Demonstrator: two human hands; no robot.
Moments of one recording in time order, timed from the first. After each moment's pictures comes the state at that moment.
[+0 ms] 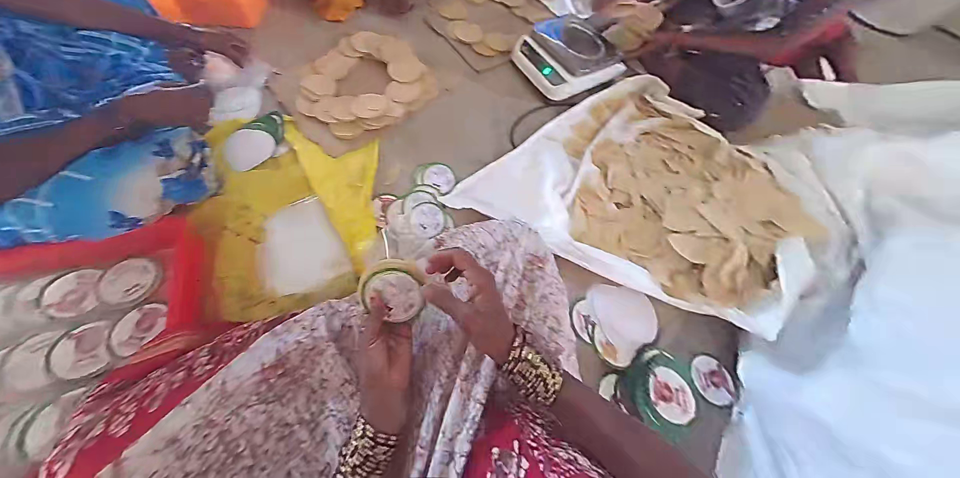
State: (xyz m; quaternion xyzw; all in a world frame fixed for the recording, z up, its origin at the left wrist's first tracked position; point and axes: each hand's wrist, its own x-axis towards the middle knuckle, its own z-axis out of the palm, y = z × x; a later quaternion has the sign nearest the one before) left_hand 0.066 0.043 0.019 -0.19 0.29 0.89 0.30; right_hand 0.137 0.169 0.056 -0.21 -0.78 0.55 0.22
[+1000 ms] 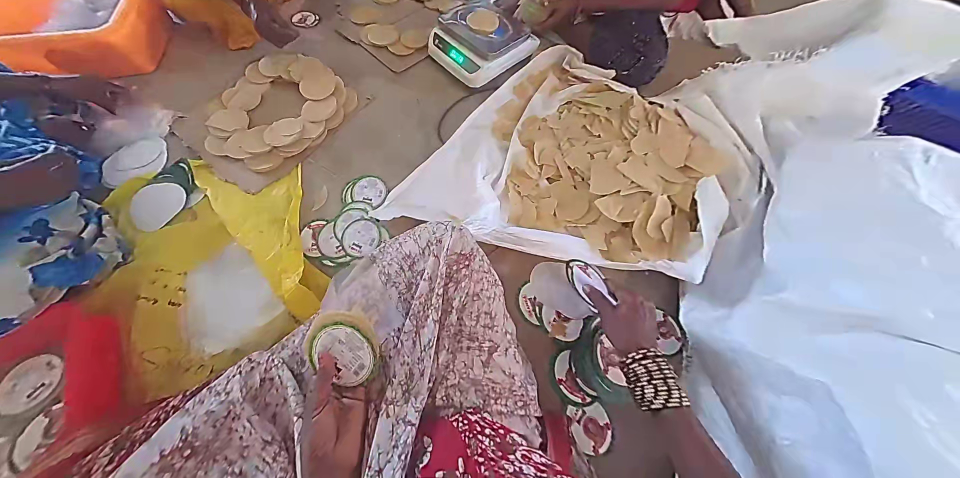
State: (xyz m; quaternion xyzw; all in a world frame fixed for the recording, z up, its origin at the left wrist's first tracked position) left_hand 0.117 0.052 0.041 -0.19 0.43 0.82 0.32; right_hand 0.419 0.299 0.019 -0.68 -0.70 0.22 0.05
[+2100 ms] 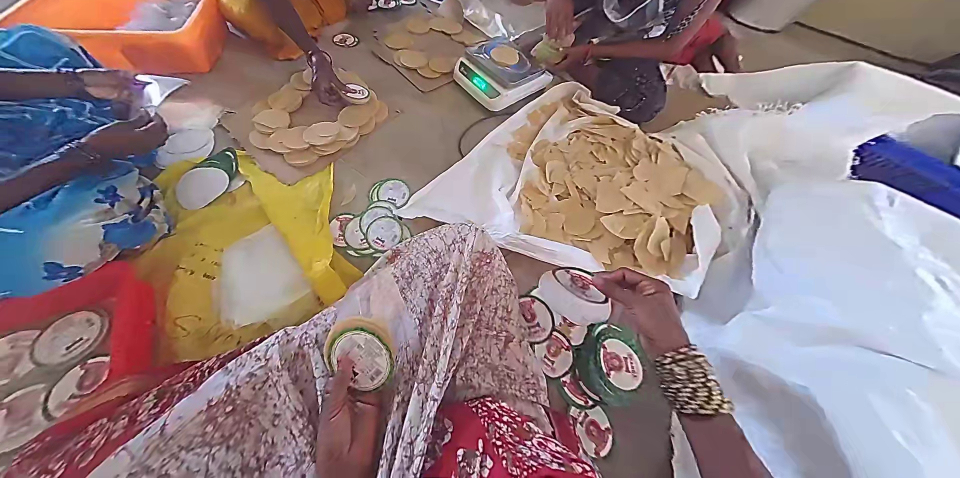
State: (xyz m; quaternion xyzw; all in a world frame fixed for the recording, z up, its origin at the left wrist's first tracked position) left_hand 0.121 0.001 0.030 -0.19 0.36 0.85 0.34; right_hand 0.394 0.293 0.074 -0.56 -0.63 0.44 0.30
